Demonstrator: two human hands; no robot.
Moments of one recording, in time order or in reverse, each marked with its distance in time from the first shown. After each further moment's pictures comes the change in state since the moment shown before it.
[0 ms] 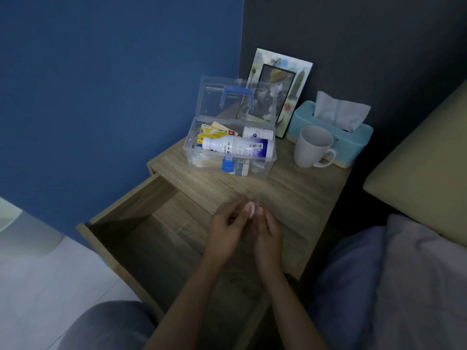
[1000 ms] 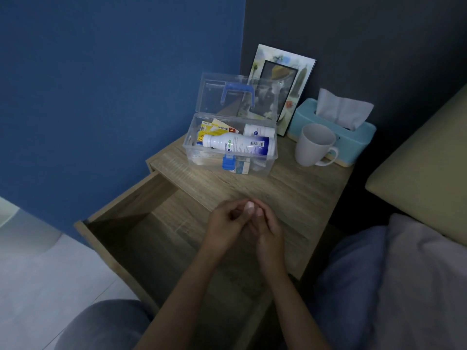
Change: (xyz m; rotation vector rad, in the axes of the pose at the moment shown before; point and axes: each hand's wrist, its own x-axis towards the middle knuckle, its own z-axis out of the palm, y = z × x) left_hand 0.011 0.000 -0.004 0.075 -0.074 -0.092; right_hand 0.005 0.007 -0.006 -0.033 -0.037 -0.013
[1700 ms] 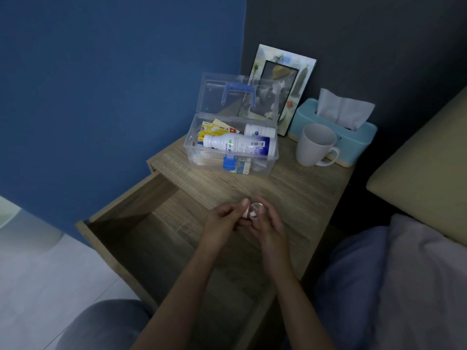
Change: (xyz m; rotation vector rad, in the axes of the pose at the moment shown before) left_hand 0.000 -0.001 -0.005 -0.323 -0.006 -0.257; right_hand 0.004 -0.004 -0.006 0.153 -0.080 0.068
